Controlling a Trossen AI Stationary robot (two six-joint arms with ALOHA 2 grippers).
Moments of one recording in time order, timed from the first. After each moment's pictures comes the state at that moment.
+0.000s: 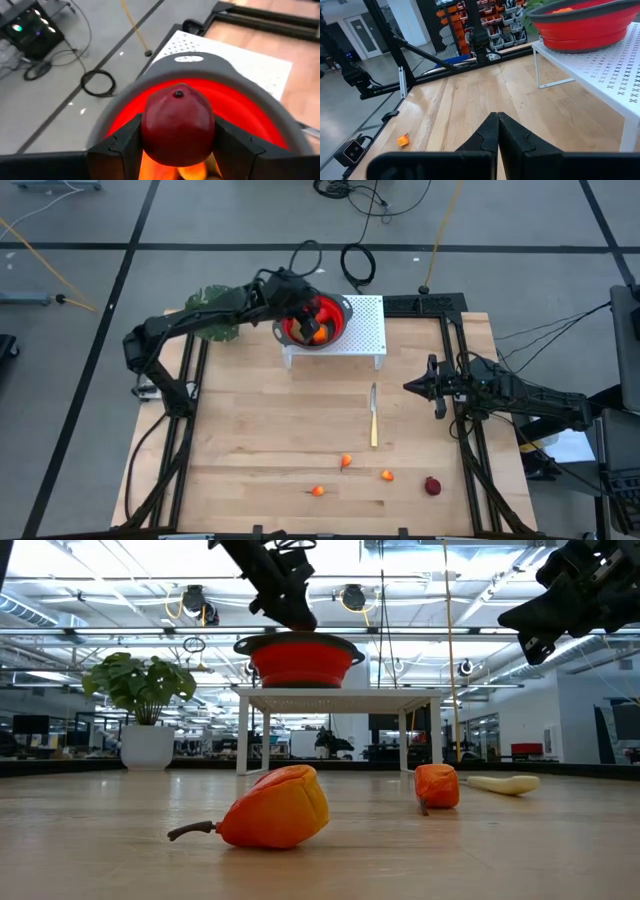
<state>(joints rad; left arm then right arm) 0.43 1.64 1.58 -0.58 -0.18 0.04 -0.20 0.16 0.22 -0.17 -0.21 0.25</state>
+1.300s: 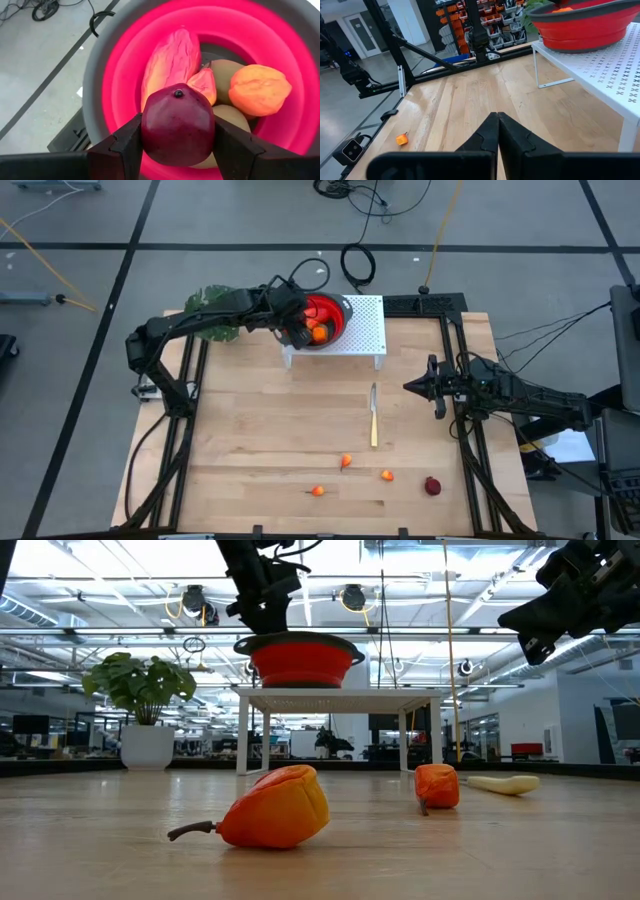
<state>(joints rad) 0.39 1.66 1.63 -0.91 -0.28 -0.12 -0.20 0.16 0.22 -0.18 -0.21 0.24</state>
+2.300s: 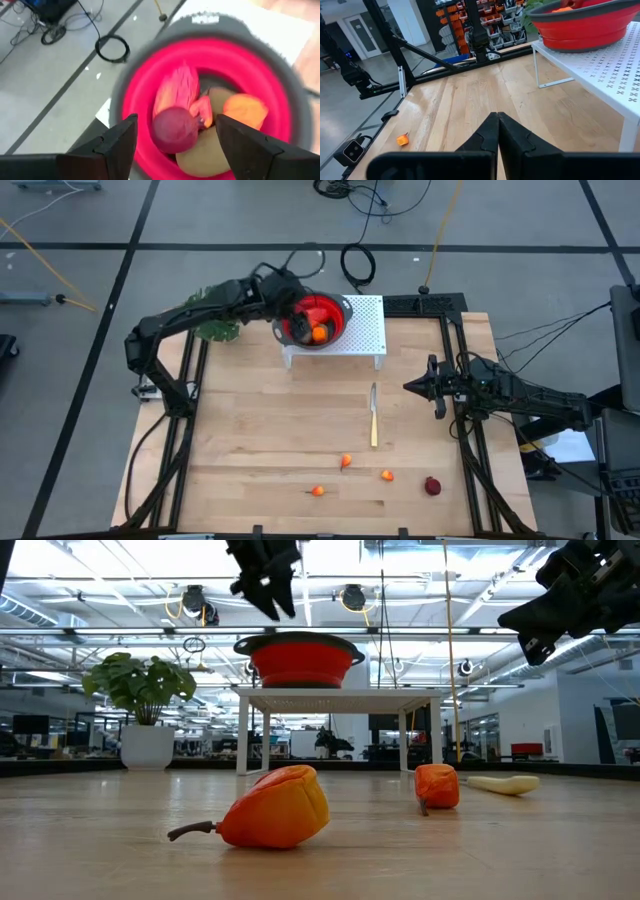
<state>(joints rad) 0.39 1.65 1.76 -0.94 -0.29 -0.05 -0.20 0.16 0.22 -0.17 -0.21 0.25</state>
